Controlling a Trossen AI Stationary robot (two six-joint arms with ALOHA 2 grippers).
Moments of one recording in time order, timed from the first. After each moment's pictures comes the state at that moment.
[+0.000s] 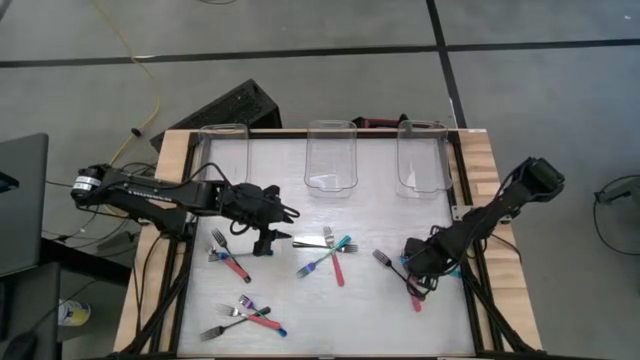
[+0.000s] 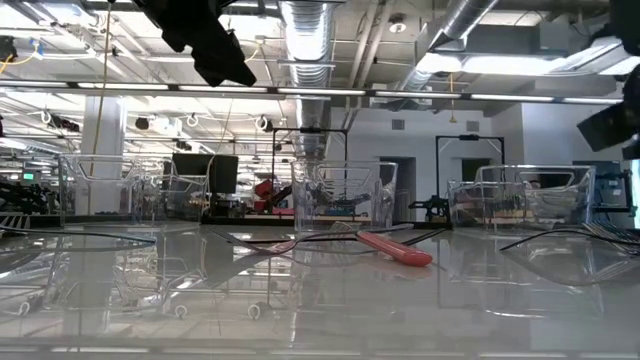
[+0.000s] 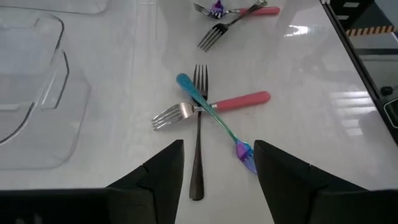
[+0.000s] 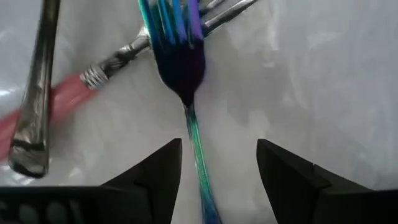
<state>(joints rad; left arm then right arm) -0.06 1.20 0.87 -0.25 0.03 -0.09 0.58 1.37 0.68 -0.92 -0.05 0.97</state>
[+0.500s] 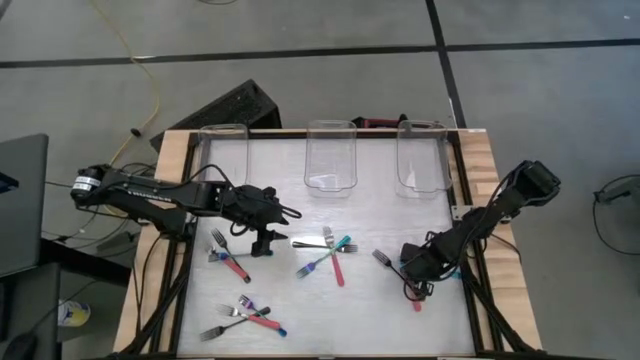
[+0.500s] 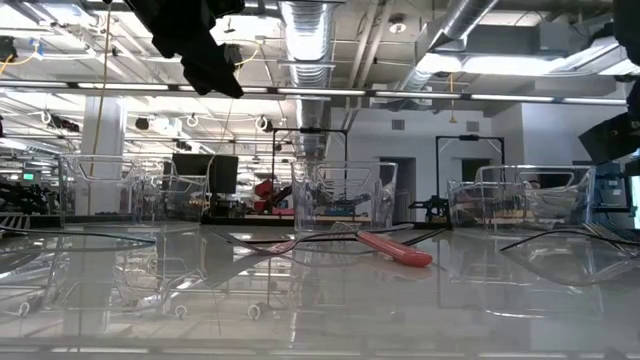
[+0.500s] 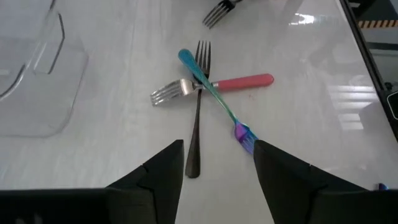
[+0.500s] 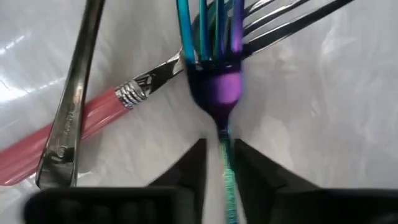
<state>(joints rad) -0.06 1.20 0.87 -0.33 0.03 -0.15 0.59 1.47 0.65 -0.78 -0.04 0.97</state>
